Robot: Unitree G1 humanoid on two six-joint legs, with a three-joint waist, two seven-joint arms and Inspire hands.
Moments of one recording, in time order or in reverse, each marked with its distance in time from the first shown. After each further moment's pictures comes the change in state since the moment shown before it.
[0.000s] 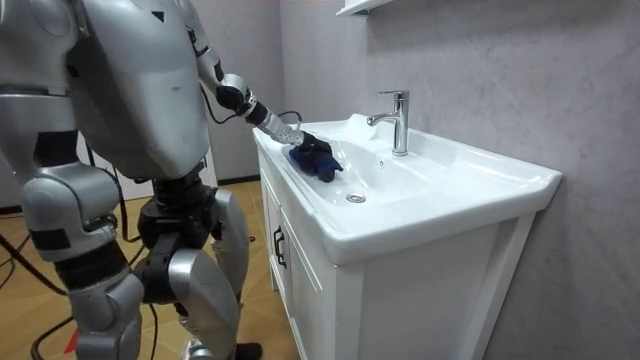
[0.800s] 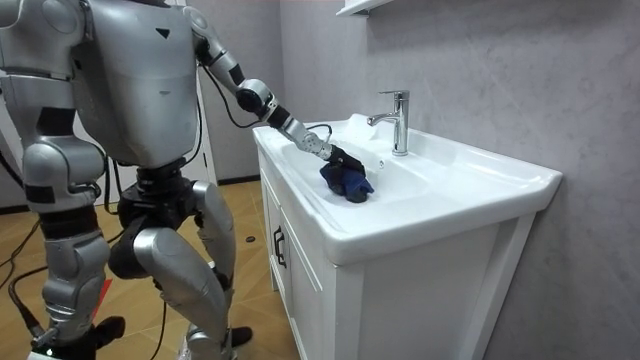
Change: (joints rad) left arm -0.421 -0.038 -0.102 0.150 -0.066 -0.001 -0.116; right arm -0.108 0.048 0.063 0.083 0.052 0.012 0.076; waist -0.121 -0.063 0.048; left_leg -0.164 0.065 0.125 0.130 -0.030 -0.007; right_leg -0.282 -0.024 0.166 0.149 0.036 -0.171
